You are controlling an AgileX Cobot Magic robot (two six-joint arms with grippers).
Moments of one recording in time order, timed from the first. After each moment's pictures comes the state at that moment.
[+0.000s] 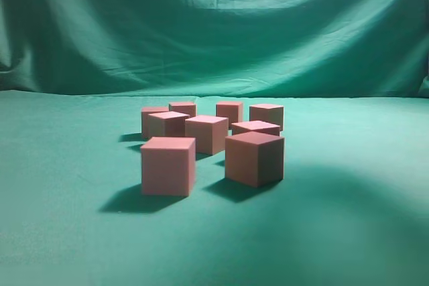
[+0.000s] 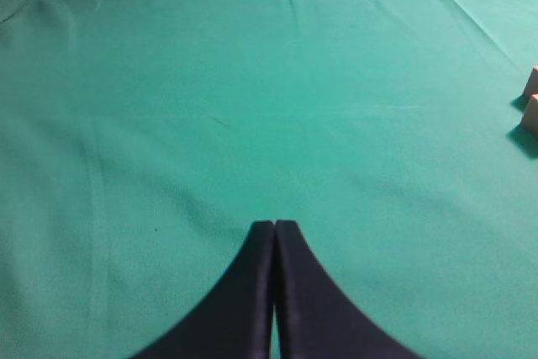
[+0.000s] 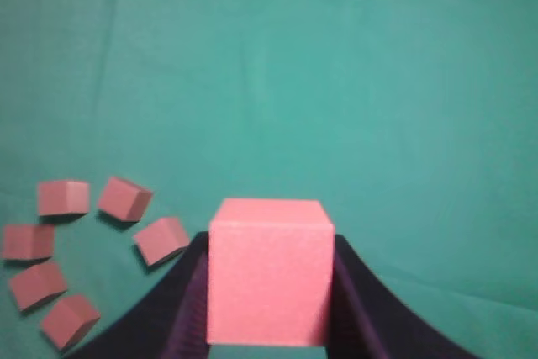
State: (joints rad) left arm -0.01 -0.01 0.02 0.02 0.35 0.01; right arm 0.18 1.74 -1.84 0.23 1.24 -0.10
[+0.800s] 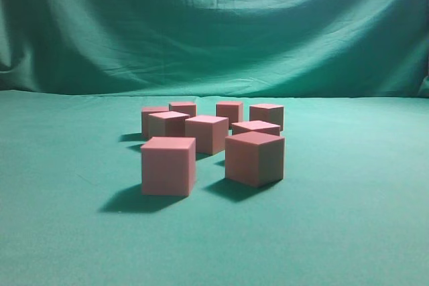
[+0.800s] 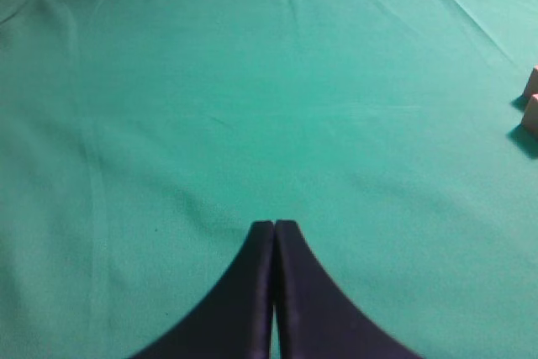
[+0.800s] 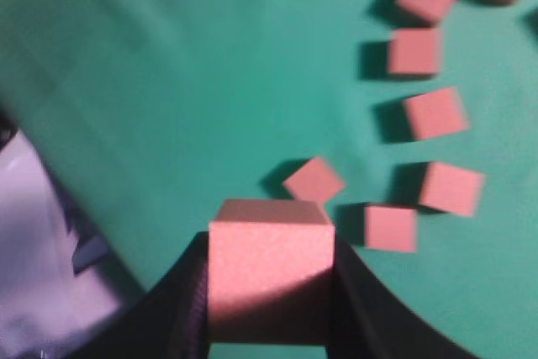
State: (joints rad) left arm -0.01 -0.01 0.02 0.02 0.35 0.01; right arm 0.82 1.57 -1.50 0.31 1.25 -0.11
